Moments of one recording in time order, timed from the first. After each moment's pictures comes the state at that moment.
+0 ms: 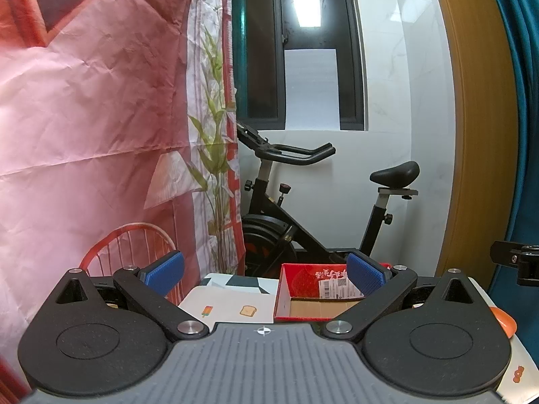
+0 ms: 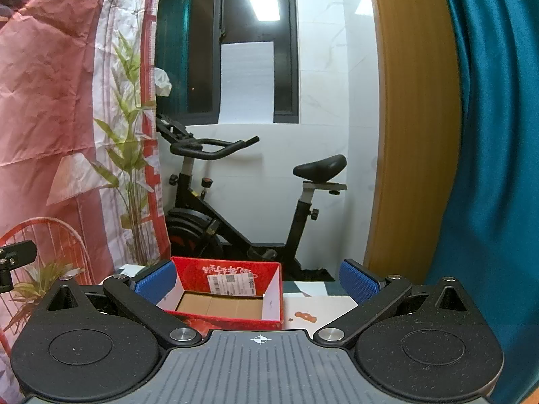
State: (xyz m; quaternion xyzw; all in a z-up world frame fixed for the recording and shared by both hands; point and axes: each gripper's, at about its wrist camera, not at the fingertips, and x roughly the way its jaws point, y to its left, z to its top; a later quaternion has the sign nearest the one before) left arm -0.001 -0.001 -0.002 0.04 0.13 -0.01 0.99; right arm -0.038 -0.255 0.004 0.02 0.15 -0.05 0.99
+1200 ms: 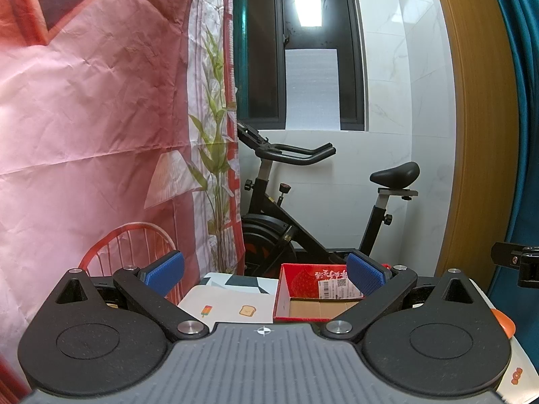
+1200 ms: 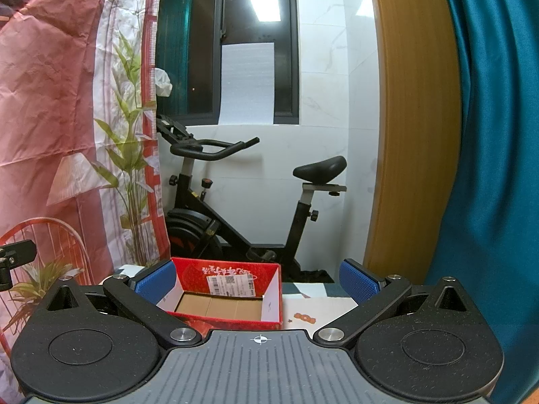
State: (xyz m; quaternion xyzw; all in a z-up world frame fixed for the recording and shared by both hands) left arm 0.000 -0.002 0.001 0.04 0.13 -0.01 0.99; right arm -0.038 -0.253 0.006 0.02 0.15 -0.05 0.99
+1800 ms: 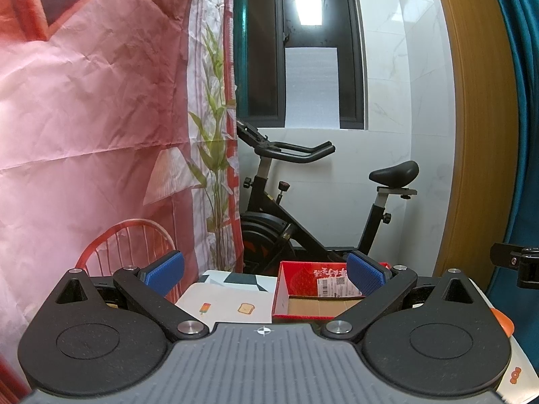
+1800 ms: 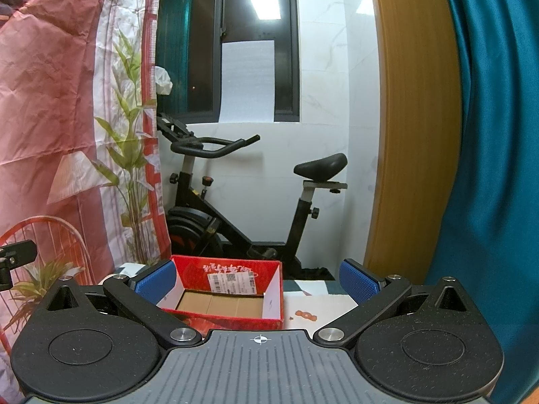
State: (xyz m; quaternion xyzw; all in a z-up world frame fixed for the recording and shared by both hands) left arm 0.000 -0.003 -0.003 0.04 0.13 -0.01 0.99; right arm -0.039 -0.253 0.007 0.02 0.15 -0.05 0.99
